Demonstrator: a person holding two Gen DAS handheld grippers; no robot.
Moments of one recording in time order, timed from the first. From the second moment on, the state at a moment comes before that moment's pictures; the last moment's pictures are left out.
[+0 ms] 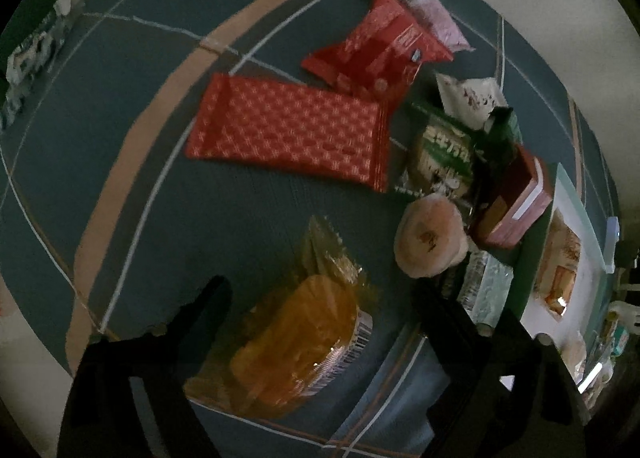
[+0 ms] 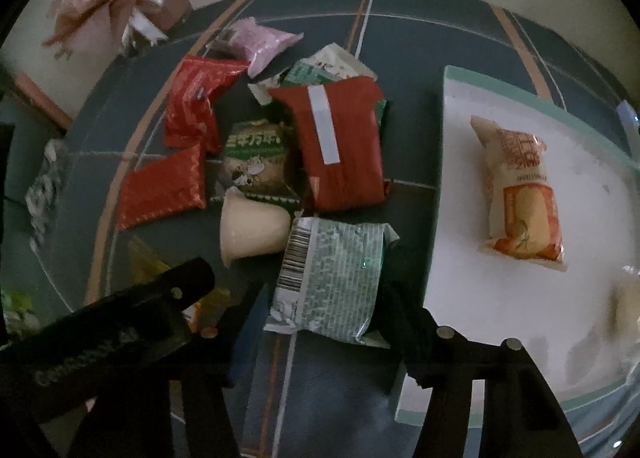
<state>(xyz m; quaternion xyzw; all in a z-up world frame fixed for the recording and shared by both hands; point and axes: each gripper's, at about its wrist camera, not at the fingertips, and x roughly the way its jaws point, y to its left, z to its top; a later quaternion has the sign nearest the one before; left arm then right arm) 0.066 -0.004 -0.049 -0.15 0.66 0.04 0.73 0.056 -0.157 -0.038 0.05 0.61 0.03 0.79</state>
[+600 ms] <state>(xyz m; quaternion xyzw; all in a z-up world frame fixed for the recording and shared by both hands) 0.055 0.018 -0.056 -0.20 0.66 0.05 0.72 0.052 -0.150 -0.051 0.03 0.61 0.03 0.79</state>
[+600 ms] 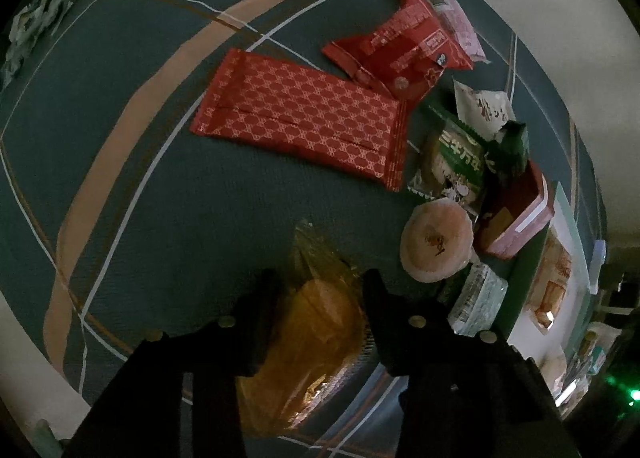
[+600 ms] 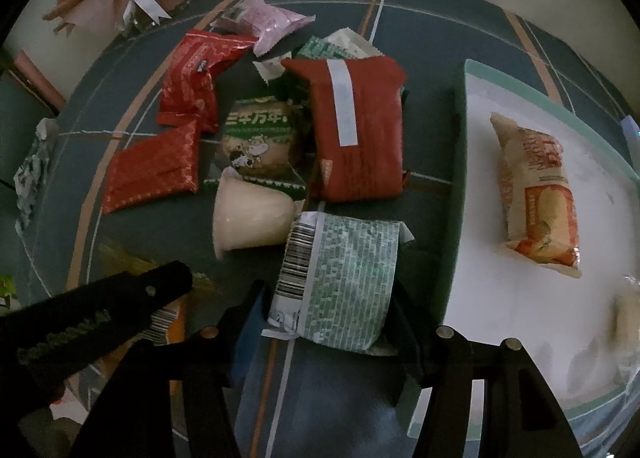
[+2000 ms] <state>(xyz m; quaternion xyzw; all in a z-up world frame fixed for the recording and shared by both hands) 0.072 0.003 0.030 -0.23 0.54 0.04 0.81 0.036 -0.171 0.021 0.07 0.55 0.04 0.83</state>
